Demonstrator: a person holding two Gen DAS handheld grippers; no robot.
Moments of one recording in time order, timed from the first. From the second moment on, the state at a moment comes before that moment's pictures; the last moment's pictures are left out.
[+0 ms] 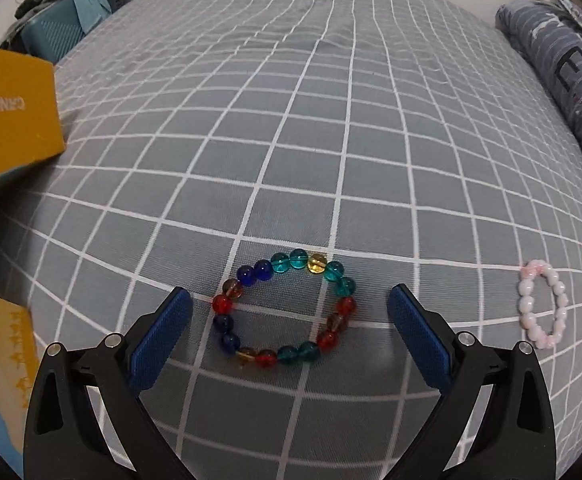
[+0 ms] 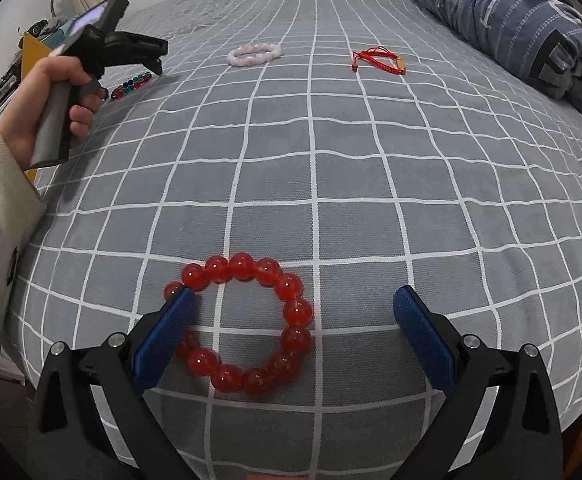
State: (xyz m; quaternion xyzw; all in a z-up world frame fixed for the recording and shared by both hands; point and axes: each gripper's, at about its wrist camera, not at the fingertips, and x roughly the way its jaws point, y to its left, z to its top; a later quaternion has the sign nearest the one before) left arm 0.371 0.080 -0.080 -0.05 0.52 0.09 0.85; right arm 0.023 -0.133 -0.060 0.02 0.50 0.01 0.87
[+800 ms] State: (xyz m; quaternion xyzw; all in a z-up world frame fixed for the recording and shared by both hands) left arm 0.356 0.071 -0.072 -0.01 0.51 0.09 0.85; right arm 0.020 -0.134 -0.053 -0.01 0.50 -0.02 0.87
